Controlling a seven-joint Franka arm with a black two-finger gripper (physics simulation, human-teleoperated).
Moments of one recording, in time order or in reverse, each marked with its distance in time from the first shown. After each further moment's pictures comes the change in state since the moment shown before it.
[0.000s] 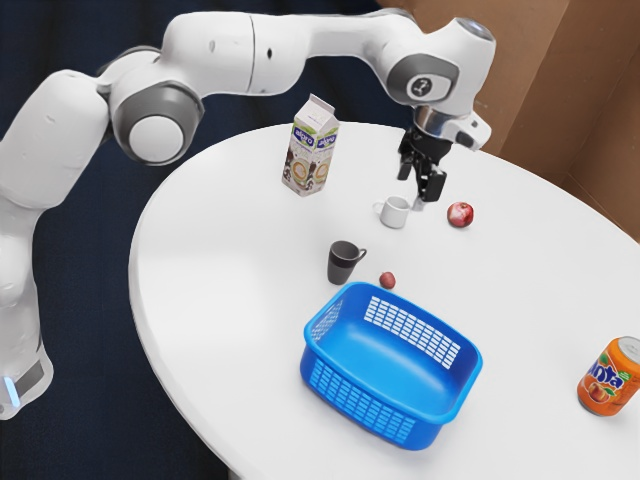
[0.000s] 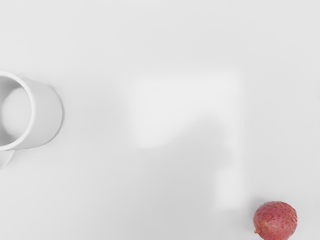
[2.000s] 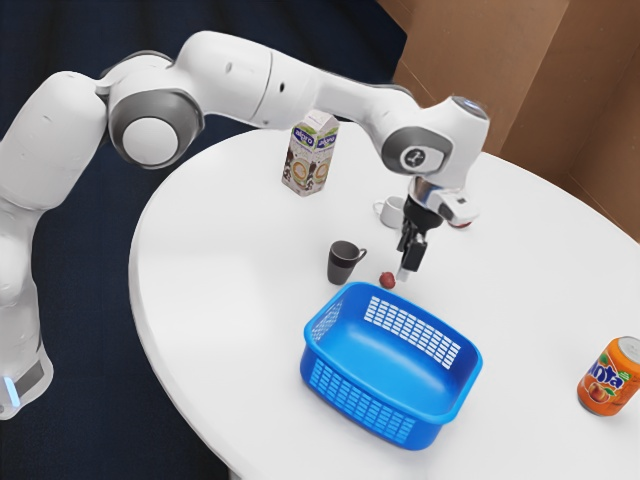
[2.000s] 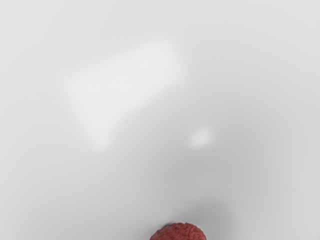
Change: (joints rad) arm -0.033 0.003 -0.055 -0.258 -0.073 0.191 0.290
